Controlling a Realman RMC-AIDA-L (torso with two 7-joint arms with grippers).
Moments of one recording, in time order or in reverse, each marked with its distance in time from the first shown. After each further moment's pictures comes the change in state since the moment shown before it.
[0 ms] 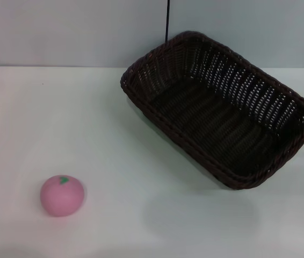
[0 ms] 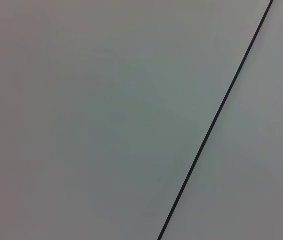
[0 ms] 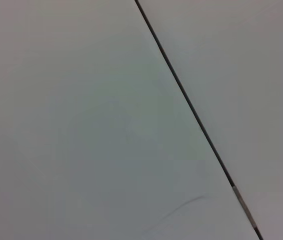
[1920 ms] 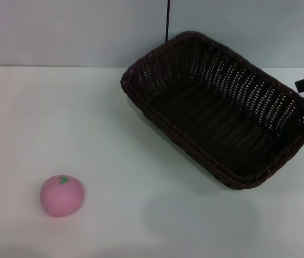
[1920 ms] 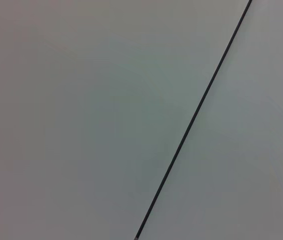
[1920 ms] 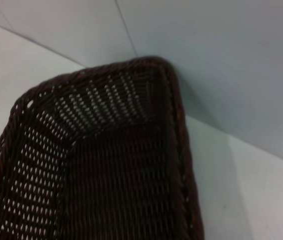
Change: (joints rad) left arm 0.020 -0.001 0.064 0.004 0.001 0.007 -0.003; right arm 0.468 -0.168 -0.413 -0.628 -1.192 -0.297 1.046
